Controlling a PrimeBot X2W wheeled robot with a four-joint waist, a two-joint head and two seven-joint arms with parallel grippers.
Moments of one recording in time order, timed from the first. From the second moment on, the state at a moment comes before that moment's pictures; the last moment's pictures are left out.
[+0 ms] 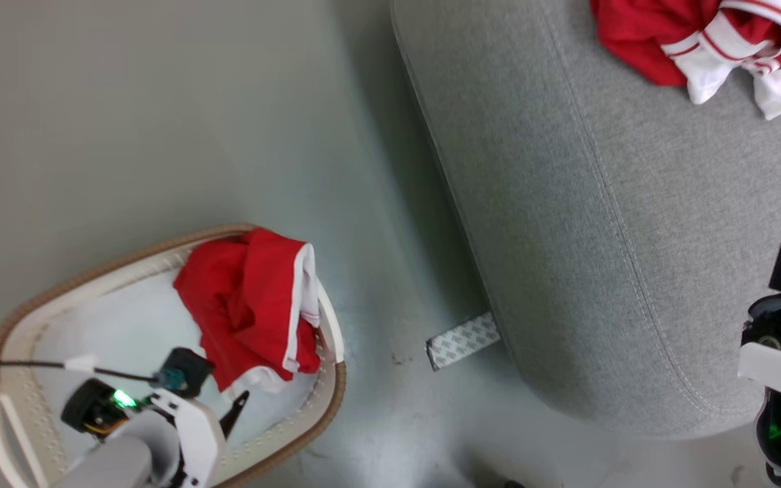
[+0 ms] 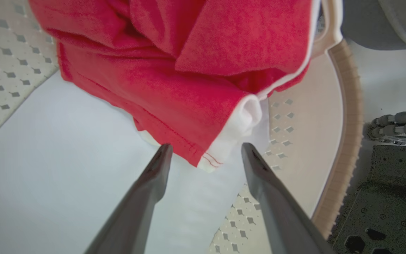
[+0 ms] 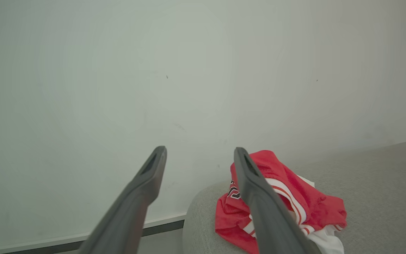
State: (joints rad) left arm -0.57 0.46 -0.89 0.78 -0.50 -0.13 -0.06; right arm -0.31 -0.05 0.00 -0.28 0.50 0.13 -0.26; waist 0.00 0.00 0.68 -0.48
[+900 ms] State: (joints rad) left arm -0.80 0.47 -1.05 0.93 -0.65 -0.13 -0.20; right arm -0.30 -0.05 0.00 -0.37 0.54 0.13 -0.26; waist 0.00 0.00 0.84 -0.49
